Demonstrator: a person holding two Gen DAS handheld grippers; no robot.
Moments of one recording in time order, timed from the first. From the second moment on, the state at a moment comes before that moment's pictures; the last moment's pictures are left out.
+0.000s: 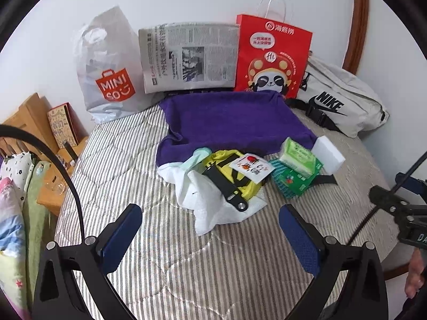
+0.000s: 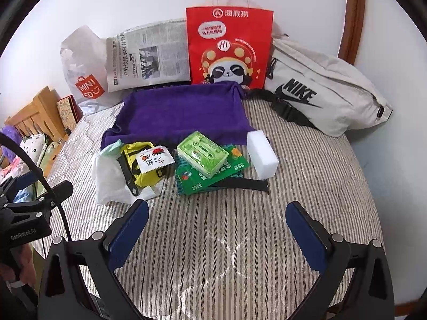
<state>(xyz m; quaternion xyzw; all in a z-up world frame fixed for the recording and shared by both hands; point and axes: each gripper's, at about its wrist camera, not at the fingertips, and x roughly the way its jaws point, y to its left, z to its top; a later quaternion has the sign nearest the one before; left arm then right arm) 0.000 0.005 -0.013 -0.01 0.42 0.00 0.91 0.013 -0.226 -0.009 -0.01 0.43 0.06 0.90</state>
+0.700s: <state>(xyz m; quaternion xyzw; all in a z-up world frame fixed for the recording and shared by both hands) 0.071 0.067 -0.083 -0.07 0.45 0.02 0.89 0.042 -0.222 -0.072 -0.03 0.50 0.05 0.87</state>
